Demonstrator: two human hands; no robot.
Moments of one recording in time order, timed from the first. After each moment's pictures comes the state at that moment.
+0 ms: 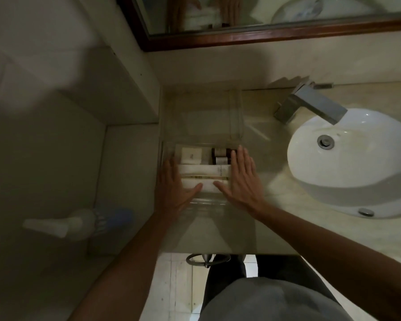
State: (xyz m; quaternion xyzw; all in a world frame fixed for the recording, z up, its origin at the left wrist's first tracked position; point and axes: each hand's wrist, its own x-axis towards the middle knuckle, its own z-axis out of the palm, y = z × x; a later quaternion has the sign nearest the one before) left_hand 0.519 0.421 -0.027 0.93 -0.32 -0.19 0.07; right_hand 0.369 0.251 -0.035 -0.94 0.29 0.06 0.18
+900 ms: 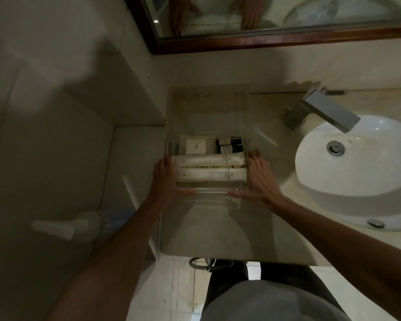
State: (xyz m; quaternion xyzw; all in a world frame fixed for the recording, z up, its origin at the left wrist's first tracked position) left_hand 0.567 0.424 -0.010 0.91 -0.32 -0.24 0.11; right_hand 0.368 0.200 -0.045 -0.94 0.24 0.10 0.22
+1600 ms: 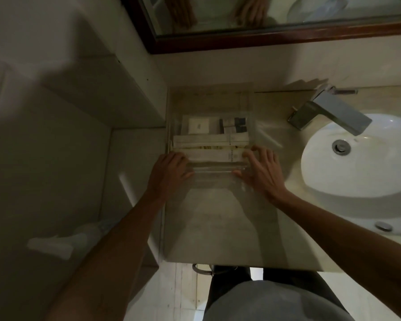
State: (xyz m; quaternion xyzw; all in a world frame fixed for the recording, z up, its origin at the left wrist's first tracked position) left_hand 0.607 0.403 -0.021 0.81 -0.59 0.05 0.03; right_hand 0.390 0.183 -0.049 -0.96 0.24 -0.05 0.15
